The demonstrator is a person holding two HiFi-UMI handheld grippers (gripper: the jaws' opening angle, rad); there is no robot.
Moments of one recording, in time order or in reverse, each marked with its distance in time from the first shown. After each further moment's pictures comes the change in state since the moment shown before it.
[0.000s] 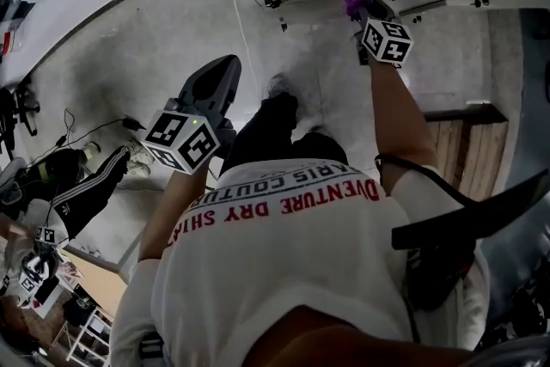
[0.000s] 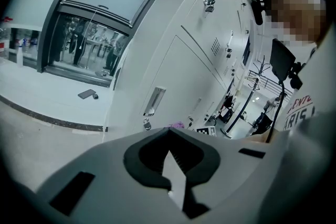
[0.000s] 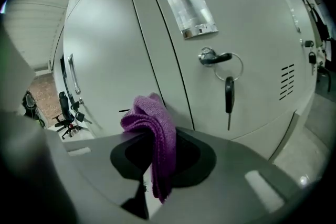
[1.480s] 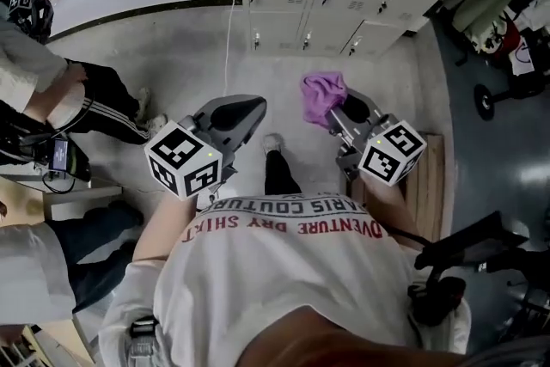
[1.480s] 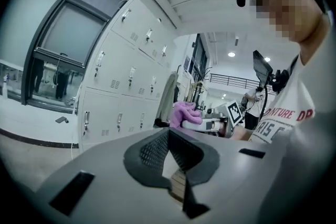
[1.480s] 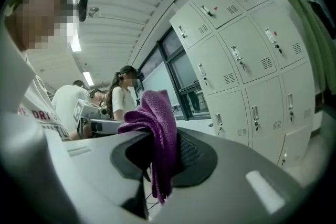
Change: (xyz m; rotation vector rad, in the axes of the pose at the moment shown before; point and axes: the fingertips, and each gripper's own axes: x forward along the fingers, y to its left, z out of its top) left arm -0.379 -0.448 -0.122 0.261 -0.195 -0.258; right arm -0.699 0.341 0.060 -0.161 -0.115 0.600
